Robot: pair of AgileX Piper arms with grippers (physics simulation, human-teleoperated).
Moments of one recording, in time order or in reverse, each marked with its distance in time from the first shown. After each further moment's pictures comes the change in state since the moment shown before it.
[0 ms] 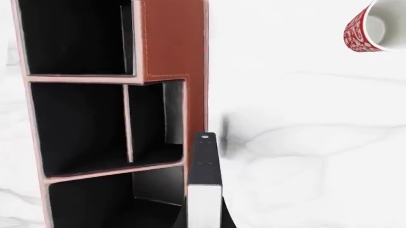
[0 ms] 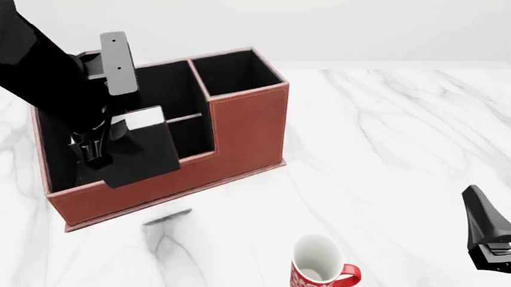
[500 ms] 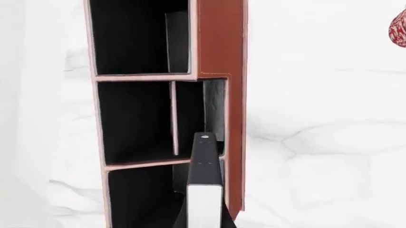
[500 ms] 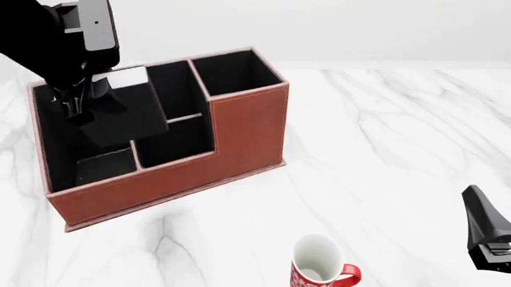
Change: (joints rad) left arm 0.107 0.054 -0.177 0.028 0.151; right arm 0.000 0.000 0.000 0.000 0.000
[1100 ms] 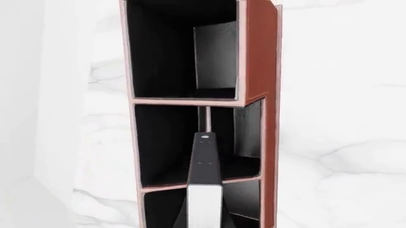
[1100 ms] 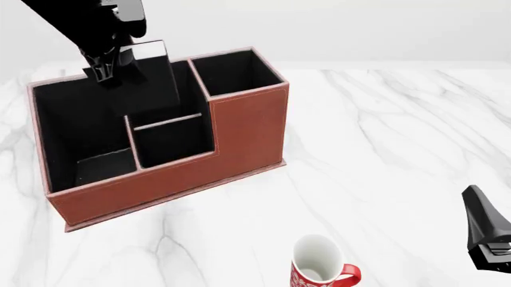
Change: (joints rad) left arm 0.034 0.221 -0.246 0.000 0.058; right arm 0.000 0.000 0.000 0.000 0.000
